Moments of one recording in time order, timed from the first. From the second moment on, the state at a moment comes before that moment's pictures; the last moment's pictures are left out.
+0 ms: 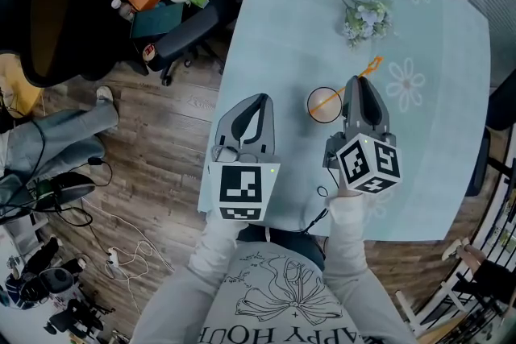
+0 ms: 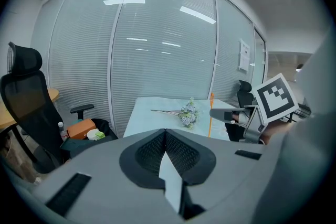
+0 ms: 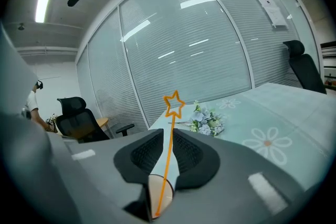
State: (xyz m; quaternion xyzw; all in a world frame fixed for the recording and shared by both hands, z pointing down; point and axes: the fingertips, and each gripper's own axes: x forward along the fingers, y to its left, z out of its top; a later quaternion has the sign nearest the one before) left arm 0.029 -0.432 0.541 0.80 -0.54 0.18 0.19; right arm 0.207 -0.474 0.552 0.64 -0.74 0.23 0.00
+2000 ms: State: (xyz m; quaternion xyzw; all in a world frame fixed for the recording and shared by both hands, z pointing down) left arm 0.021 -0.354 0.302 0.84 -0.55 0.02 0.03; right arm 0.198 -0.334 0.297 0.67 -0.74 0.01 -0.08
